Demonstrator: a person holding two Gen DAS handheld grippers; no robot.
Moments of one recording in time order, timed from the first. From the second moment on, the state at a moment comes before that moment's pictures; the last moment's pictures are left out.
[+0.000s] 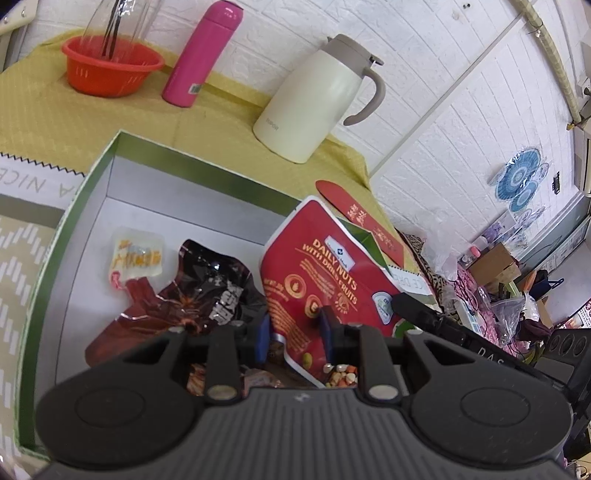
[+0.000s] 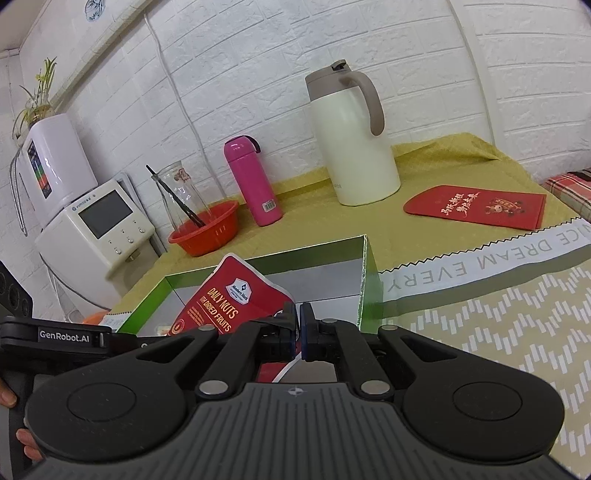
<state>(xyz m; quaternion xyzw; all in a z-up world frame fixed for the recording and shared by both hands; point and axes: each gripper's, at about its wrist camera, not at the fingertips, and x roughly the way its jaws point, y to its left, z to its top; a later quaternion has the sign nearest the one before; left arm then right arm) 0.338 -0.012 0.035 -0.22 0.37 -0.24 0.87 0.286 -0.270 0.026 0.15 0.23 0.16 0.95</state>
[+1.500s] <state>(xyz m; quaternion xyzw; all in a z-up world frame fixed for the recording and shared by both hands) 0.162 -0.018 0.095 -0.12 0.27 -0.18 0.94 0.116 -0.281 0.087 0.09 0.12 0.17 0.97</state>
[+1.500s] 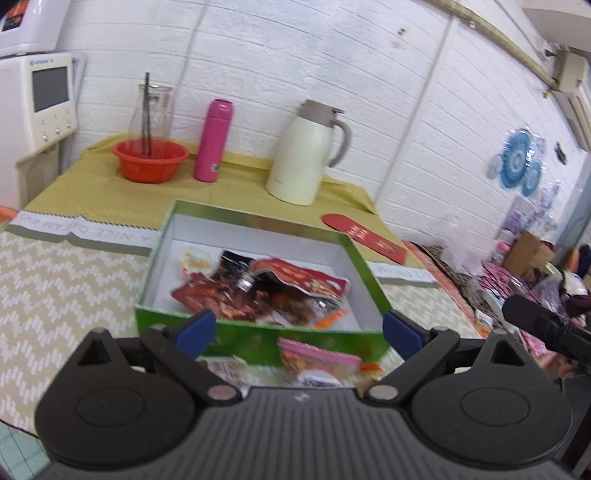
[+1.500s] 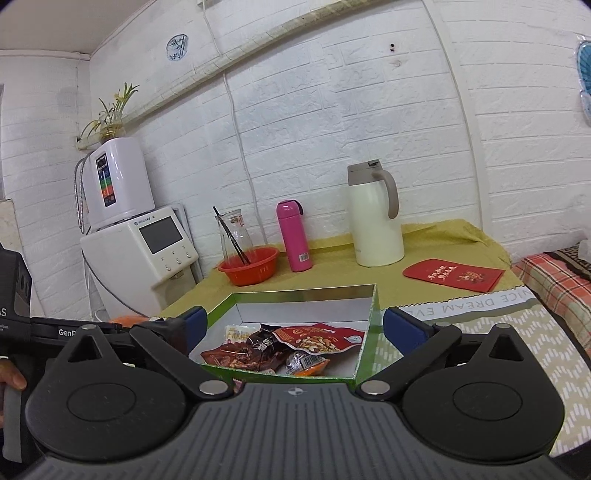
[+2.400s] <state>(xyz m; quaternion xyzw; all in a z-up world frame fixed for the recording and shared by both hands) 0.152 -0.139 0.020 -0.11 0.36 -0.36 0.85 0.081 -0.314 -0.019 0.10 0.24 0.07 0.96</state>
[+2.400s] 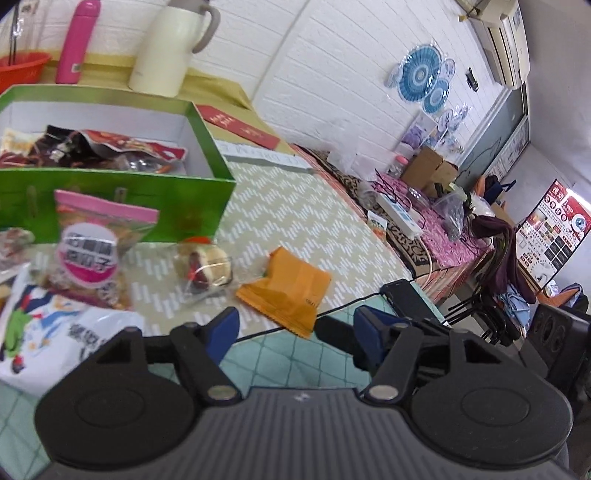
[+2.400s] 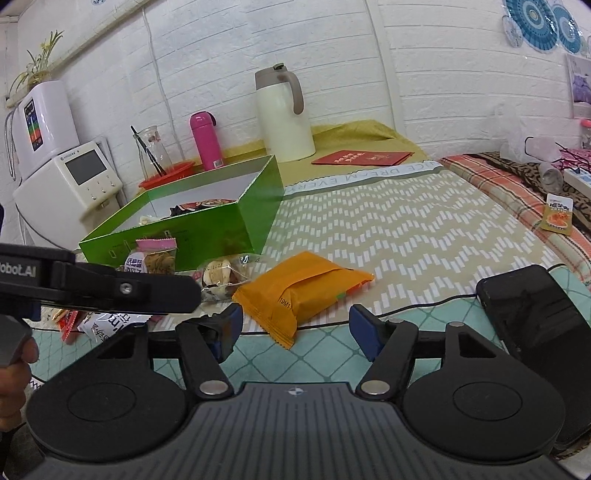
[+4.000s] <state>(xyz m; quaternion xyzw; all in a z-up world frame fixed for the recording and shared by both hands) 0.231 -0.201 0.010 -0.07 0.38 -0.37 0.84 0.109 -0.344 -0.031 0.11 0.26 0.05 0.96</state>
